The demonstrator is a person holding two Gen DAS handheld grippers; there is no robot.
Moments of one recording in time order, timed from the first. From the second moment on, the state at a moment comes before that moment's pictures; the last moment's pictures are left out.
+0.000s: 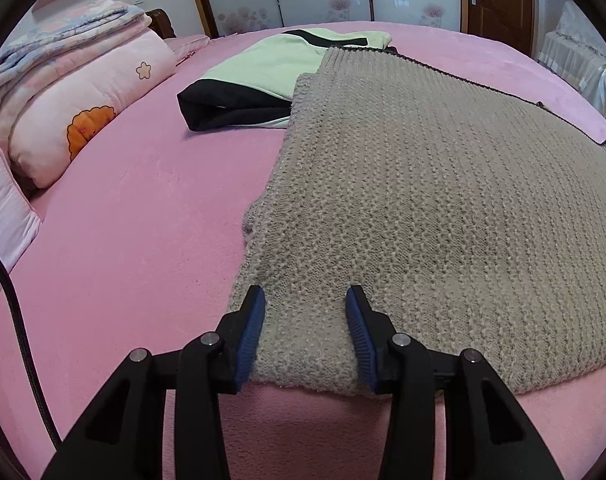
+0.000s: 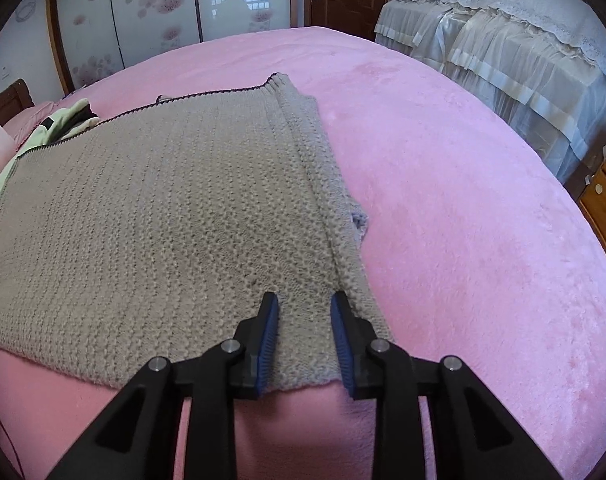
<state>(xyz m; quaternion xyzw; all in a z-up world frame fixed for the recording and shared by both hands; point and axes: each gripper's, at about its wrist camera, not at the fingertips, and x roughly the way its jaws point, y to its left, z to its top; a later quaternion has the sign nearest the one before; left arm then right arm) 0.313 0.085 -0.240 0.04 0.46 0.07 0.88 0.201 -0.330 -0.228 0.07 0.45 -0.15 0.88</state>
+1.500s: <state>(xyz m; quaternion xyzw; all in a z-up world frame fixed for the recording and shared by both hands) 0.197 0.086 -0.201 -0.23 0.50 -0.11 0.83 0.114 -0.172 -0.134 0.05 0.40 -0.04 0.92</state>
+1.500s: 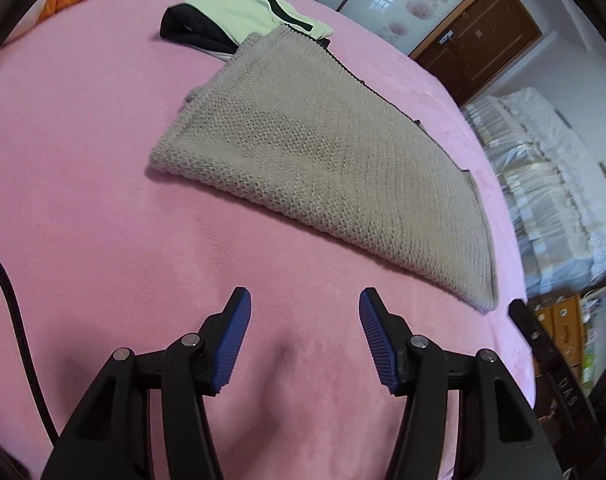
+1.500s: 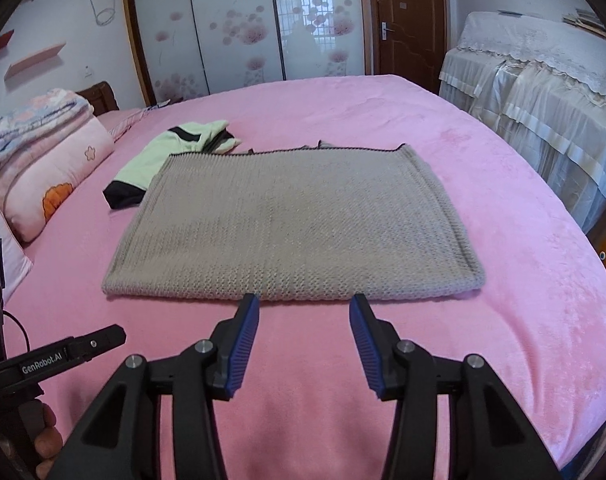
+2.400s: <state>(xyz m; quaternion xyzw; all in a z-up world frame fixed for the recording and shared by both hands) 0.349 0.093 -0.278 -0.38 0.40 -0.11 0.83 0.224 -0.159 -0.178 0.04 0.38 -0.02 0.92</state>
